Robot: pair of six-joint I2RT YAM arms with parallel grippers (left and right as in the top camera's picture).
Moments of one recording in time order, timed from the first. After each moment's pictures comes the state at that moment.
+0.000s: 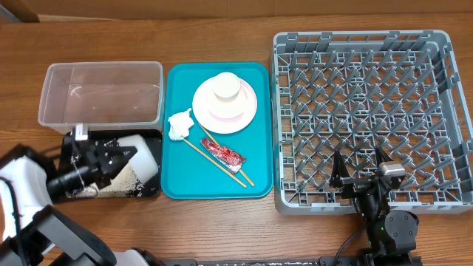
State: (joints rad) left arm 0.74 1.58 1.07 -1.57 1.22 0.55; right arm 0.11 0.01 0.02 -0.03 -0.02 0.13
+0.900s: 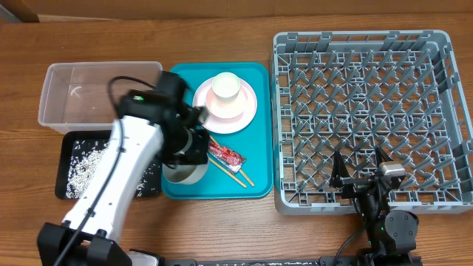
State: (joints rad) left arm -0.28 1.55 1.33 -1.32 0.35 -0.19; right arm 0.11 0.01 0.02 -0.04 -0.02 0.13
